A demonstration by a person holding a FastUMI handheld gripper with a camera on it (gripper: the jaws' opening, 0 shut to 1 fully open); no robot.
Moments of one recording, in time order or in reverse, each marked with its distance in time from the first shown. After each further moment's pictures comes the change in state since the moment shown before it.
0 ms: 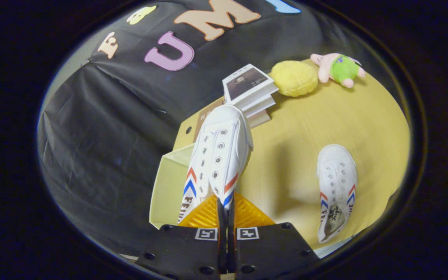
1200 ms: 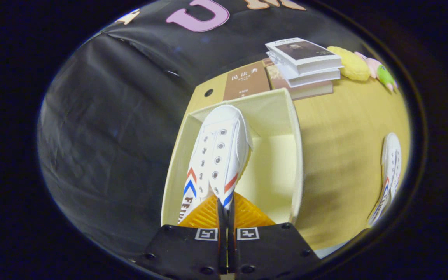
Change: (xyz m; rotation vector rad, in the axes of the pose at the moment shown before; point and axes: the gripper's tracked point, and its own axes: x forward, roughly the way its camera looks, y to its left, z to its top) arm 0.114 0.110 -0.098 -0.118 0.224 -0.050
